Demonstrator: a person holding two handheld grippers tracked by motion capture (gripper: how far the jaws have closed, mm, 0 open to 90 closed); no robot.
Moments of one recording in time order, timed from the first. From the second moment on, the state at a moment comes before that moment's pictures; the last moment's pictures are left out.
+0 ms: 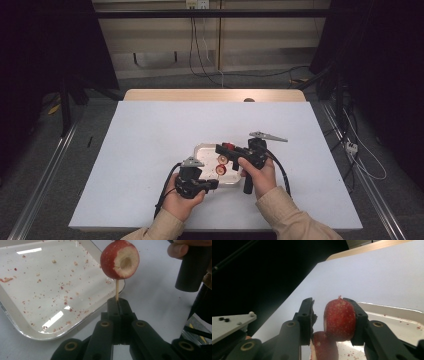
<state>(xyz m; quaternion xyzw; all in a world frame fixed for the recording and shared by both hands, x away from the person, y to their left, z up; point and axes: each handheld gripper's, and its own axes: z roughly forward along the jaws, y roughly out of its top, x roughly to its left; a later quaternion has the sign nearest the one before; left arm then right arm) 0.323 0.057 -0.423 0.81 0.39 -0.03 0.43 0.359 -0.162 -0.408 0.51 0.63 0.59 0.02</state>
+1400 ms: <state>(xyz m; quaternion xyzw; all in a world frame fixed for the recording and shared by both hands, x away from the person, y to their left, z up) 0.344 0.083 -0.424 0.80 0.43 -0.02 0.43 0.356 -0.179 -0.406 0.48 0.64 0.60 0.09</state>
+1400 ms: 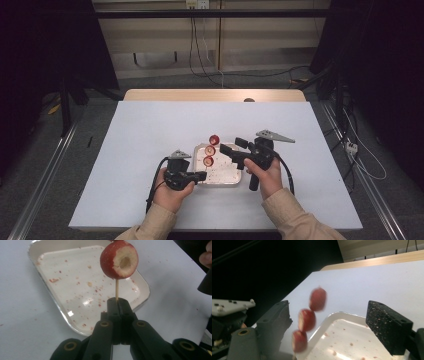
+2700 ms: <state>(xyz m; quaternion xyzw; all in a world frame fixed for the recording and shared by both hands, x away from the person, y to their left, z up) 0.362 0.093 -0.418 0.80 0.42 0.00 0.43 0.321 -0.227 -0.426 0.47 0.66 0.57 0.12</state>
